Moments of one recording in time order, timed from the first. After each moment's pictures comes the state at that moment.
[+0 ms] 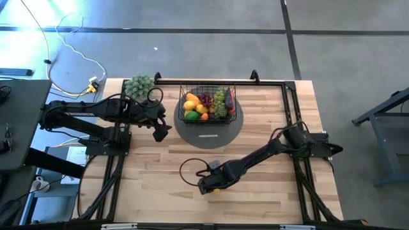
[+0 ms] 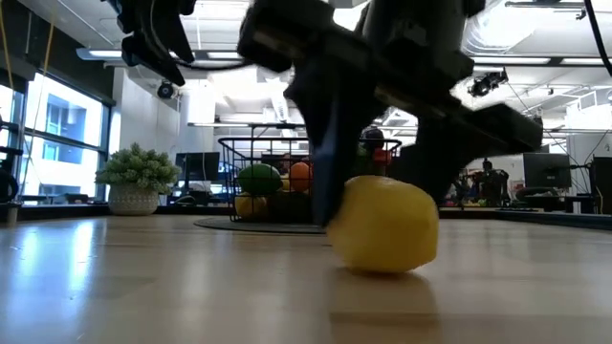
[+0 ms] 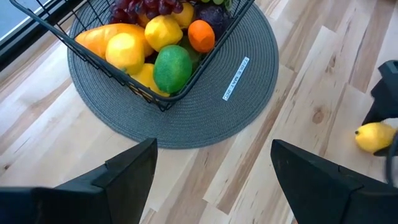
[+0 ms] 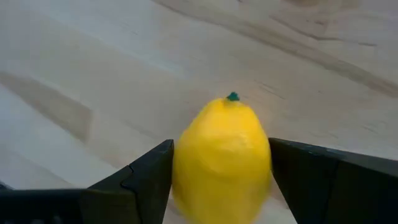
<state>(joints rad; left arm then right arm) 0.14 1.03 0.99 -0.88 -0.23 -0.49 0.44 2.16 1.62 -0.72 0.01 1.60</state>
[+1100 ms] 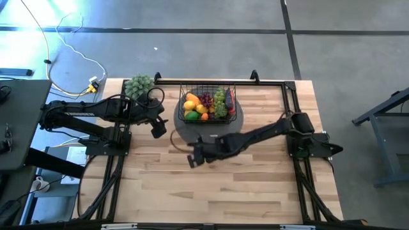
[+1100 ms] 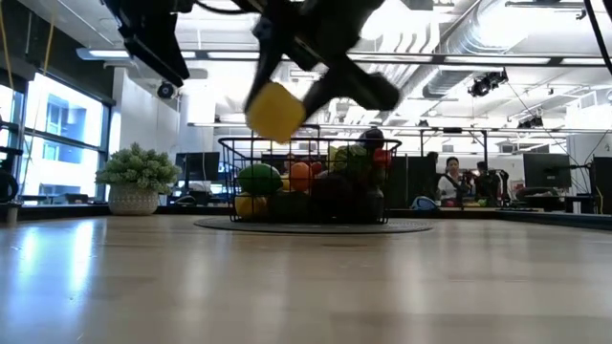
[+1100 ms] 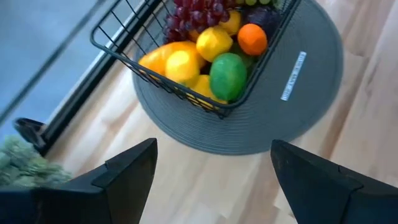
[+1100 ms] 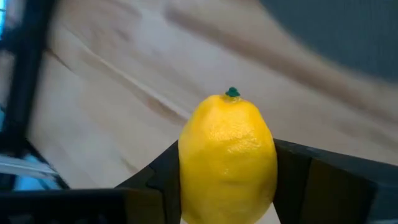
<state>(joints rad) 0.14 1.03 0.99 -0.93 -0.42 -0.32 0.25 2.01 1.62 -0.61 0.14 1.34</state>
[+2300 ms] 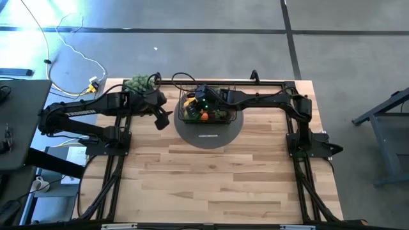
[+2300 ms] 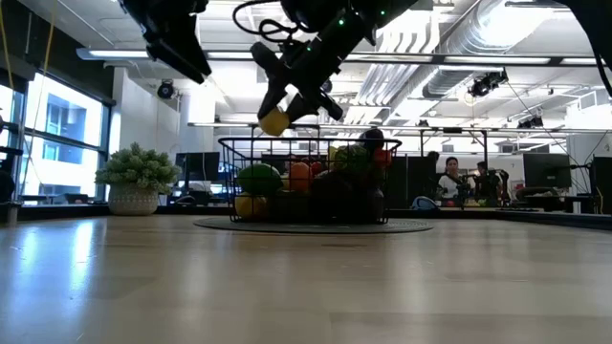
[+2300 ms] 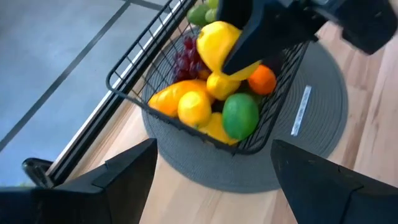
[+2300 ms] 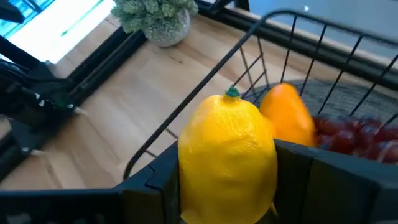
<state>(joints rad) 0.31 1.03 0.99 -0.77 -0.32 -0.11 -0.19 1.96 1.62 -0.35 0.24 0.62</state>
